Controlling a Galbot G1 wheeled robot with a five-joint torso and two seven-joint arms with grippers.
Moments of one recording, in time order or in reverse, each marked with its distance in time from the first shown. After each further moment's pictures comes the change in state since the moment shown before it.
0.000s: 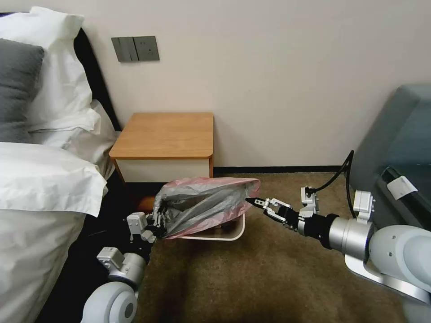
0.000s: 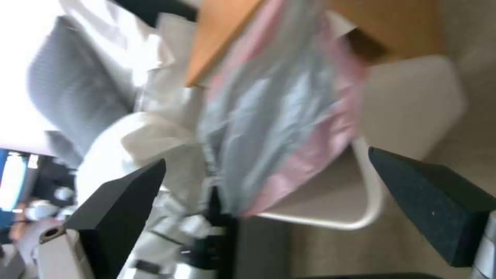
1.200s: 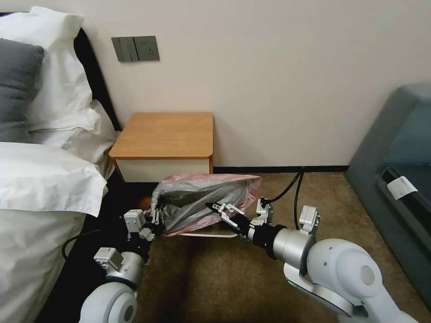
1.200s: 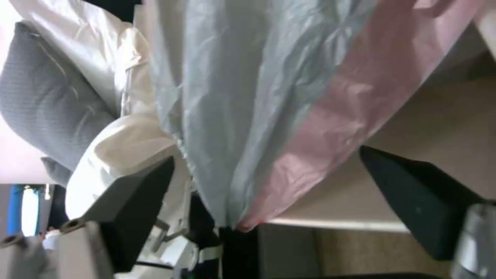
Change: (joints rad) left arm 0.015 0.003 0.011 -0.051 0.050 -0.022 -0.016; right arm 0.086 0.180 -0.397 -0.057 -0.259 0.215 0.097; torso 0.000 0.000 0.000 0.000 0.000
